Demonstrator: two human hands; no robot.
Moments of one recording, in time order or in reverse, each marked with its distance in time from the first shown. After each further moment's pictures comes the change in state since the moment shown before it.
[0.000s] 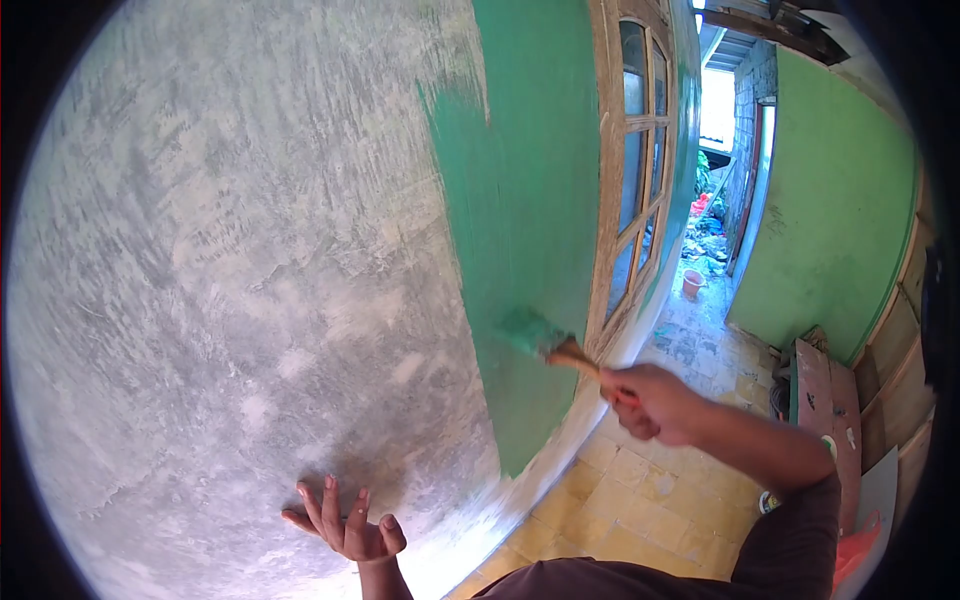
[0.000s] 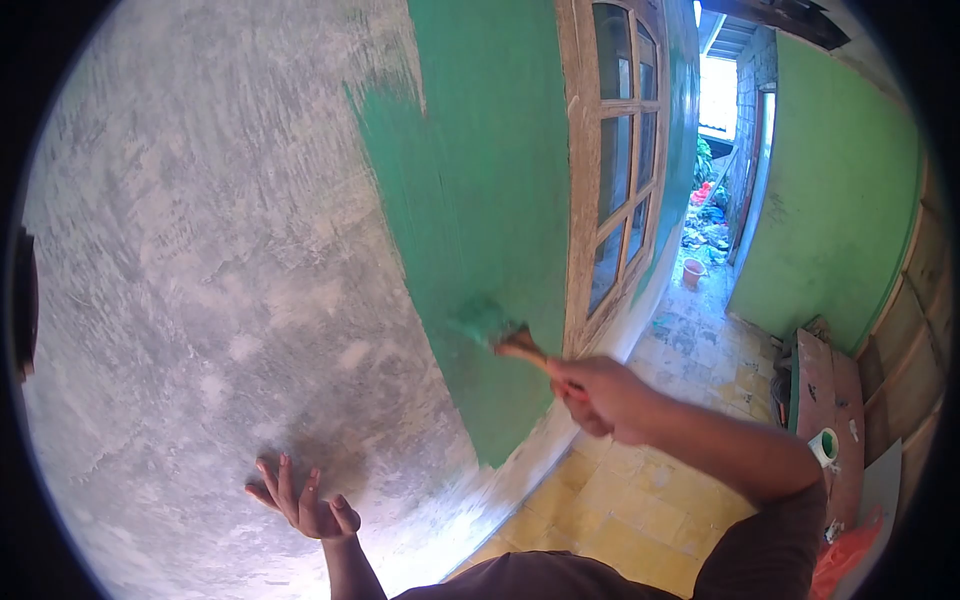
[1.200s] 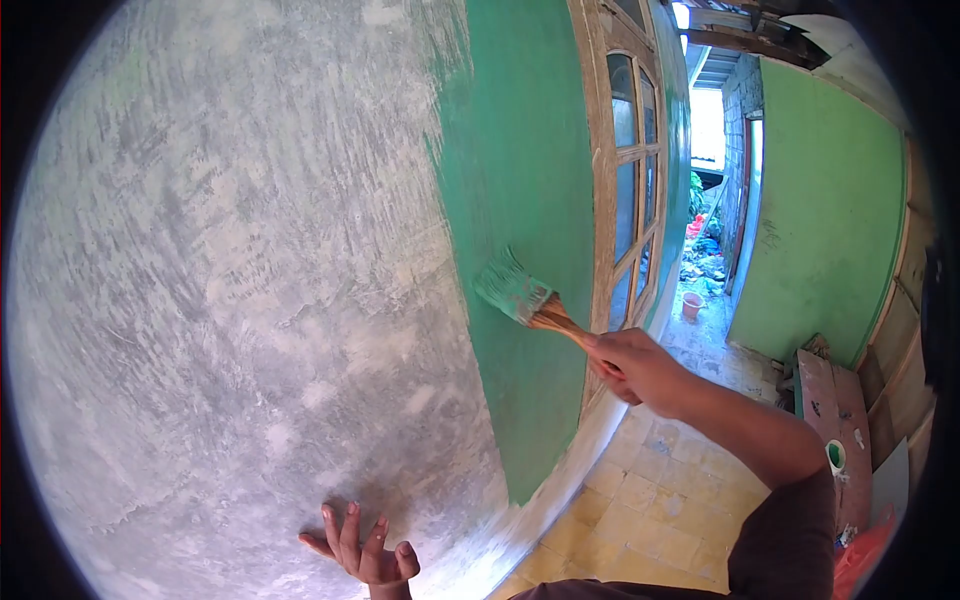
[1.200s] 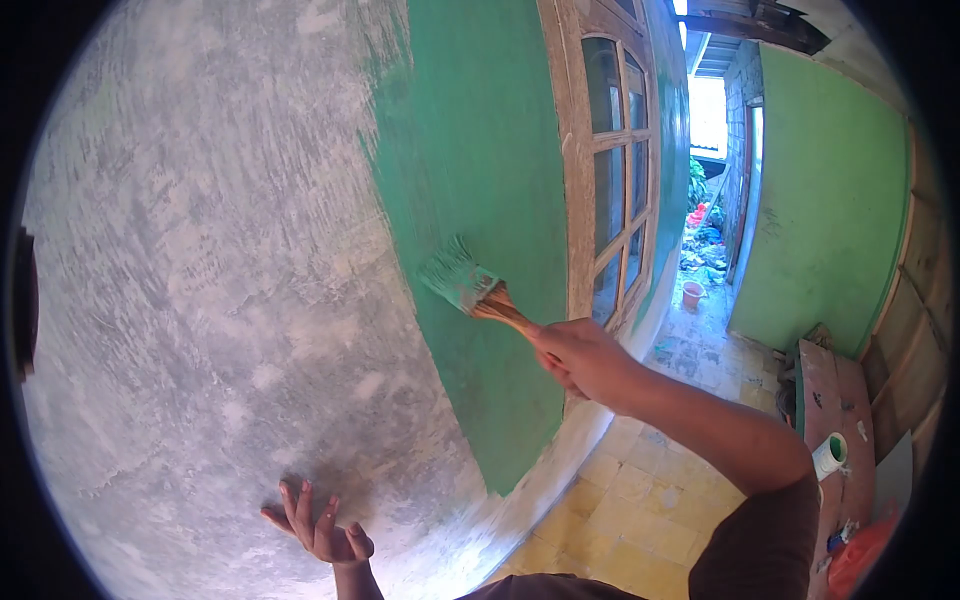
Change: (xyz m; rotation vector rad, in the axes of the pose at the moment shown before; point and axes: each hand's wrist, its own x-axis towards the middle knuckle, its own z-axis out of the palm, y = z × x) left_hand 0.000 0.000 -0.006 -0.047 -0.037 -0.005; right_hand 0.012 -0.045 0.010 -0.374 0.058 -0.548
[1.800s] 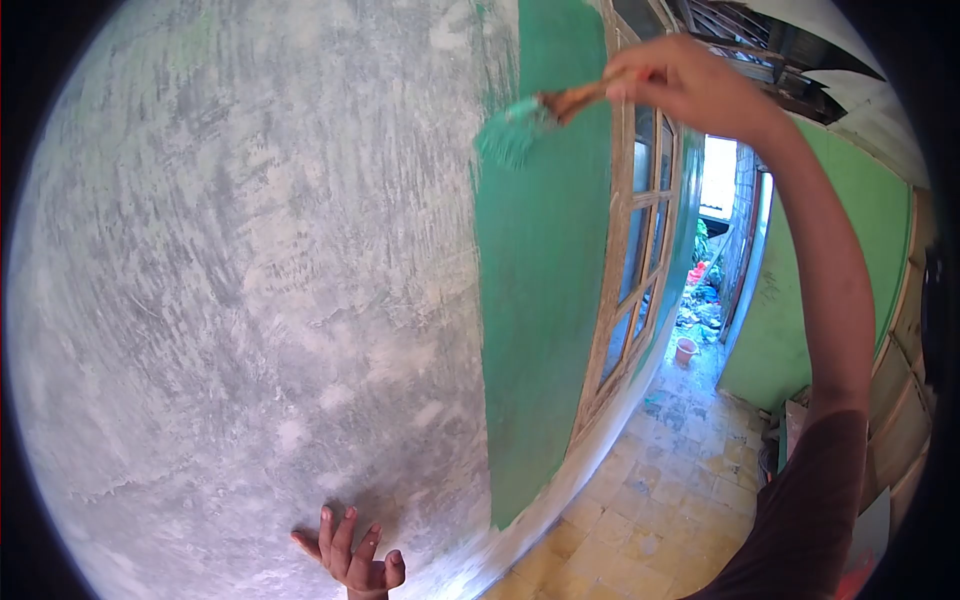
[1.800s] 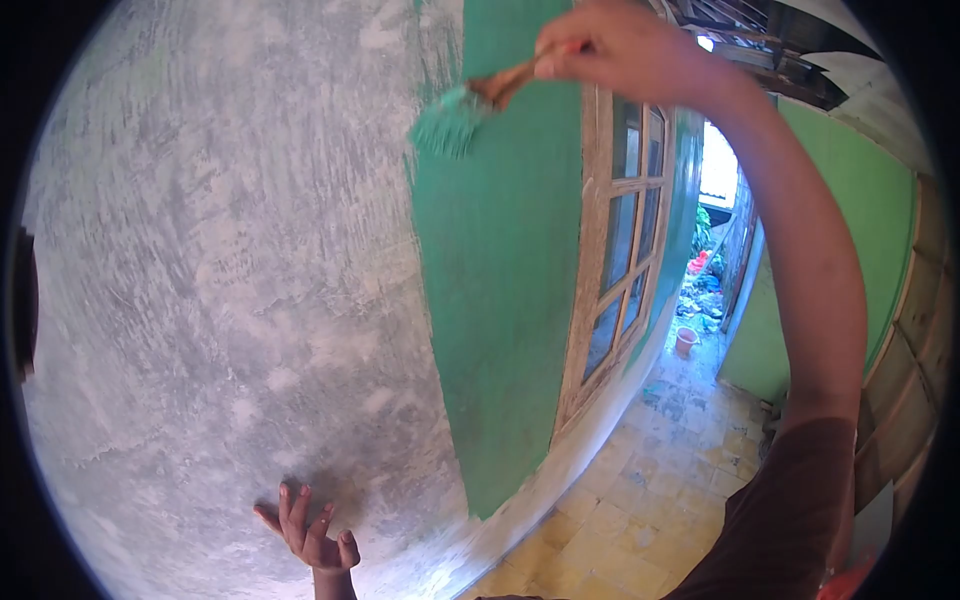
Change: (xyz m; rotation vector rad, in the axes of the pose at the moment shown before) left_hand -0.002 -0.002 -0.002 -0.040 -0.018 -0.005; right_hand 0.043 -0.282 -0.051 -1.570 0.223 -0.856
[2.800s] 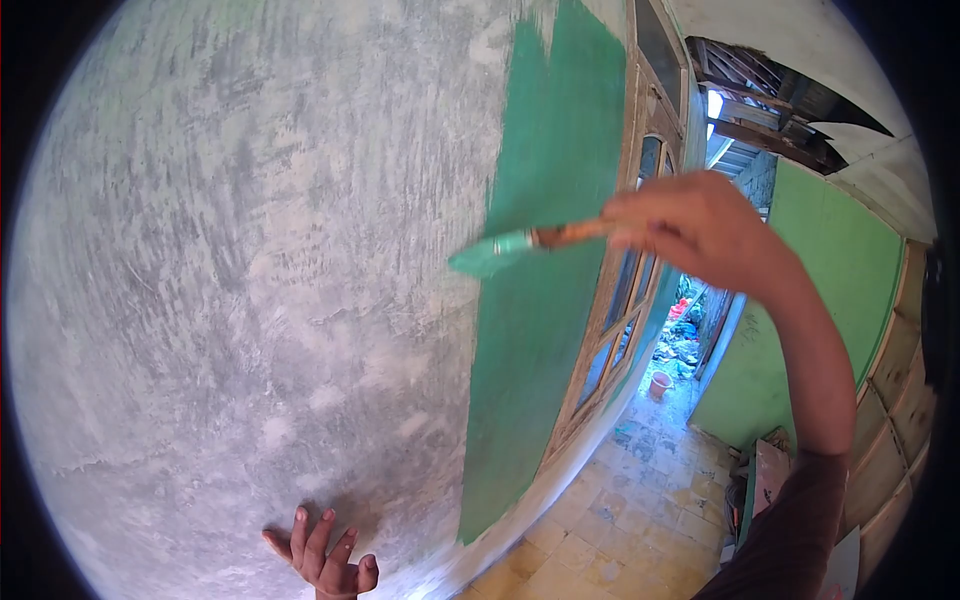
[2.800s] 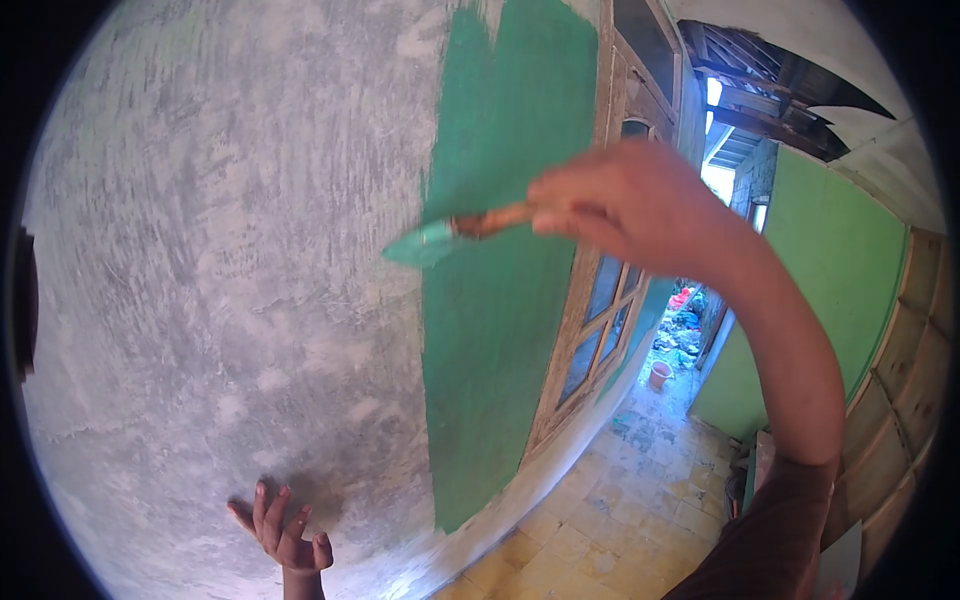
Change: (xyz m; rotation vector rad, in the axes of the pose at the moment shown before) left_hand -0.002 -0.002 0.004 0.044 0.019 0.012; right_hand -0.047 -0.055 0.029 0.029 0.015 -0.244
